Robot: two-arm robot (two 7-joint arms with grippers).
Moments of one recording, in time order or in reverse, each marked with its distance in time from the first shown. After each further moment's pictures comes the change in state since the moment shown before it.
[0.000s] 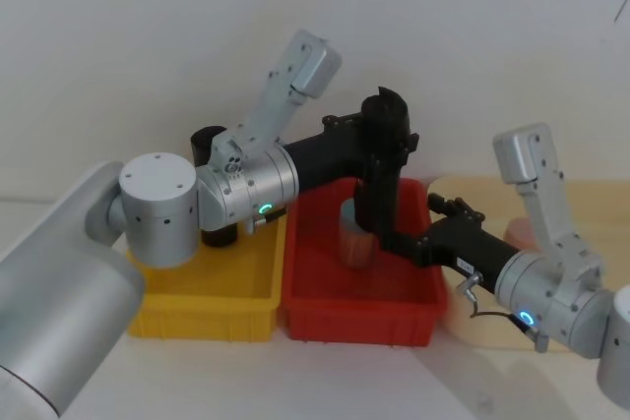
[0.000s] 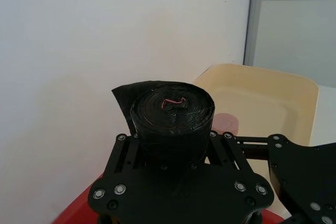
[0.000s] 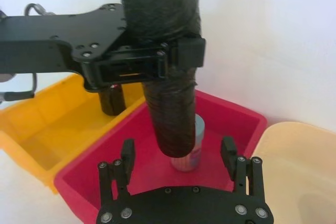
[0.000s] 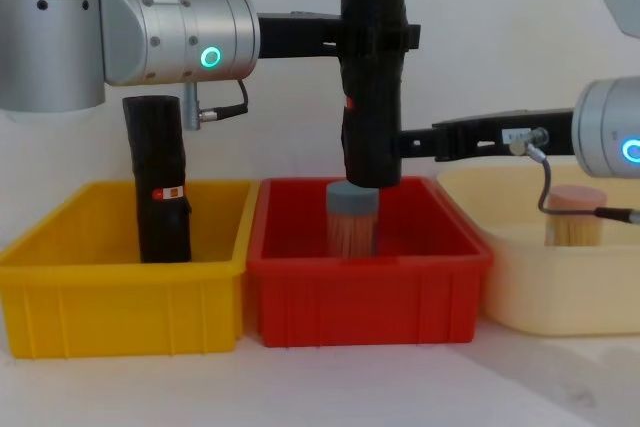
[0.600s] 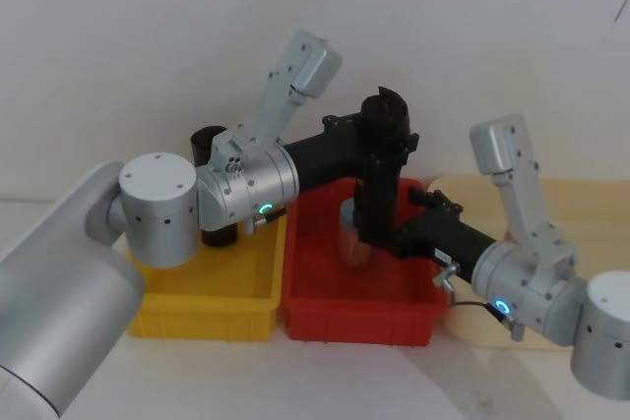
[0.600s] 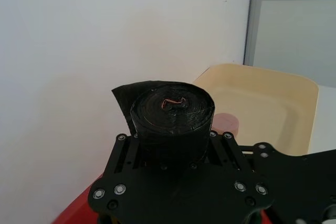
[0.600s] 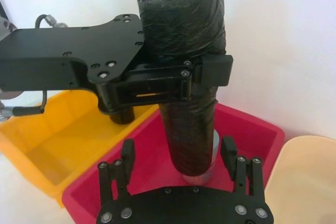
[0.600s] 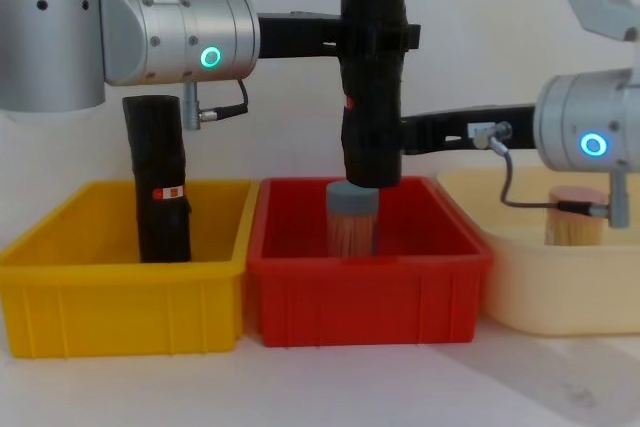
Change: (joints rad) left arm 0.000 0.000 0.000 0.000 0.000 0.000 0.000; right arm 0.042 -0.033 -0.033 0.050 0.006 -0.017 -0.004
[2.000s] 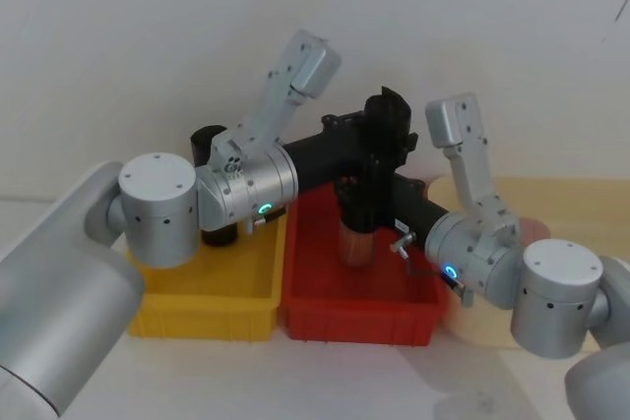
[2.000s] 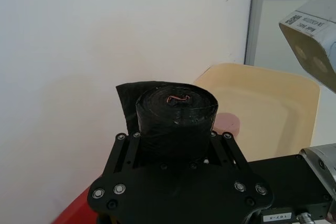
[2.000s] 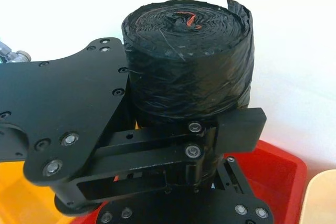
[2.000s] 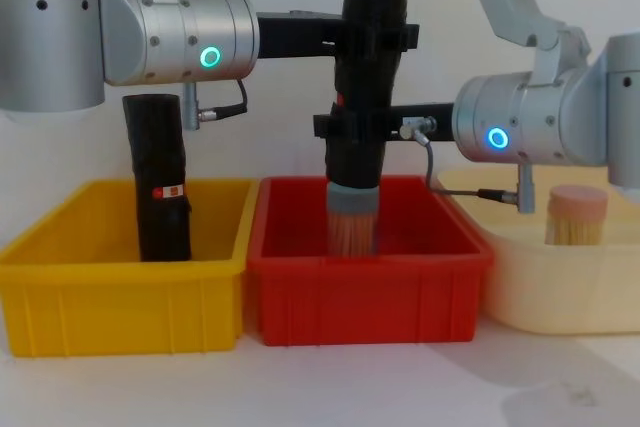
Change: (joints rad) left arm 0.000 0.000 0.000 0.000 0.000 0.000 0.001; right arm 0.143 -0.125 -0.041 0.248 -0.014 -0.087 -0.039
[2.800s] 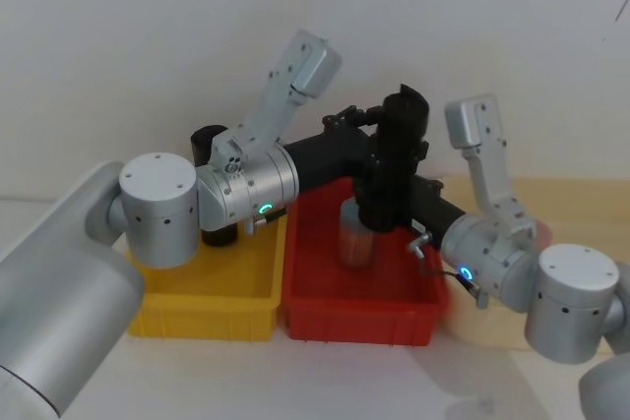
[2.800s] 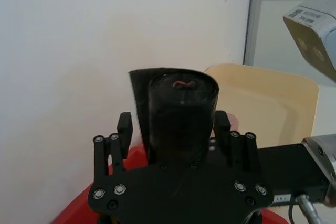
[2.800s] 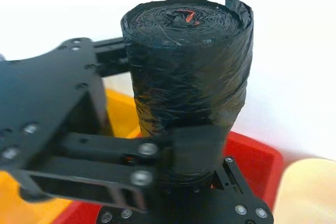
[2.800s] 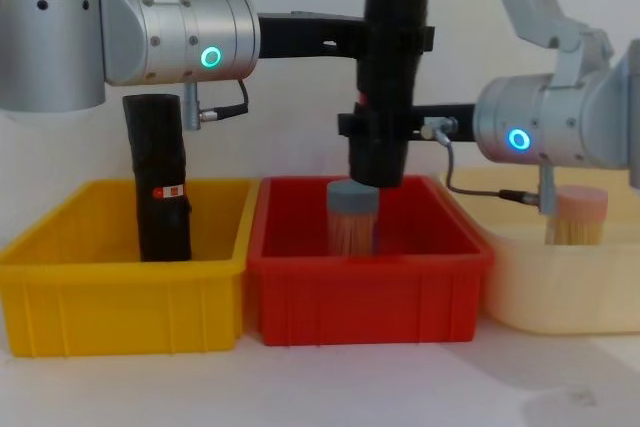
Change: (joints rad) left arm 0.000 0.000 0.001 0.000 -0.001 0.000 -0.001; right arm -0.020 0.010 0.031 -0.019 -0.007 0.001 -0.022
